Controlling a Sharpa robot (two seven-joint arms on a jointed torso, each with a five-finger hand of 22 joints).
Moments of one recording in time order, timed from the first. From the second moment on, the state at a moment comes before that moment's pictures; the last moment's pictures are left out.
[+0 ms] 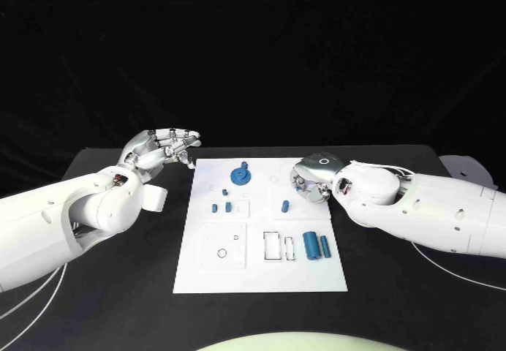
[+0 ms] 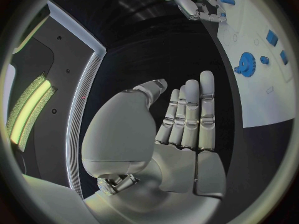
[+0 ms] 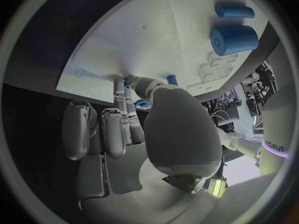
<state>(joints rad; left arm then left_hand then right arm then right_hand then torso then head) 1.18 -0.90 -0.01 1.50 -0.12 -0.26 0.41 1.35 -0.20 0.48 0.12 0.26 0.86 0.20 0.29 0.32 0.93 0.13 0.43 0.16 1.03 0.05 1.09 0.43 0.18 1.03 0.13 0.81 0.57 1.20 -0.80 -0.13 1.46 -1.84 -0.24 -0.18 1.36 -0.19 0.64 0.06 0.12 1.03 0.13 0.25 0.45 1.20 0.07 0.18 0.22 1.47 0.00 1.44 1.31 0.07 1.46 0.09 1.32 1.31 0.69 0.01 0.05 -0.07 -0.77</state>
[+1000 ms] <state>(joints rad) 1.18 -0.91 -0.01 1.50 -0.12 -0.26 0.38 1.36 -0.20 0.48 0.12 0.26 0.83 0.21 0.29 0.31 0.88 0.15 0.44 0.16 1.00 0.06 1.08 0.42 0.18 1.03 0.14 0.79 0.55 1.20 -0.83 -0.13 1.49 -1.81 -0.29 -0.17 1.36 -0.15 0.68 0.02 0.11 1.05 0.12 0.27 0.48 1.24 0.06 0.15 0.20 1.47 -0.01 1.45 1.31 0.07 1.46 0.09 1.34 1.31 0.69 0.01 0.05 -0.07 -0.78</state>
